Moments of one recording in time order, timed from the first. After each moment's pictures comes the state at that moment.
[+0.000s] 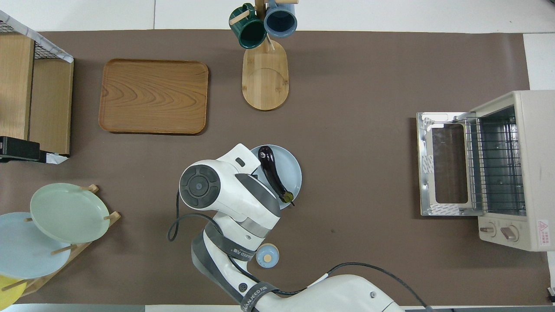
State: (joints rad) left arm -0.14 -0.15 0.11 -1.71 0.01 1.55 -0.02; right arm 0.81 0.57 0.01 -1.54 -0.08 2.14 0.90
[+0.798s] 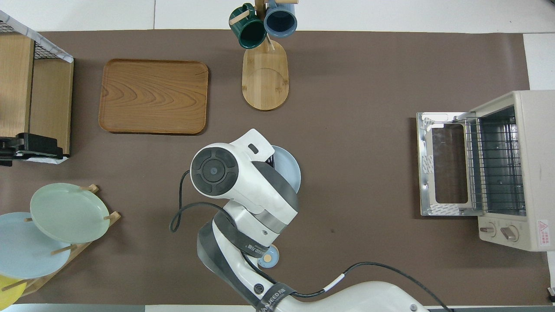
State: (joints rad) left arm -0.16 -0.15 0.08 -1.77 0.00 1.61 -0.14; right arm 0.75 0.44 -0.01 -1.52 -0.07 2.01 0.83
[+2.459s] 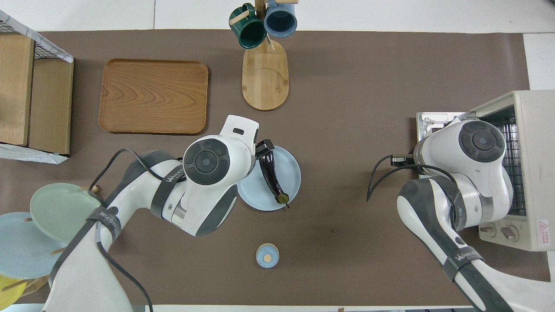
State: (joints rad) left arm -0.76 0.38 0.07 -1.92 -0.04 2.49 -1.07; right arm 0.10 0.07 -0.01 -2.33 -0.12 2.38 0.26
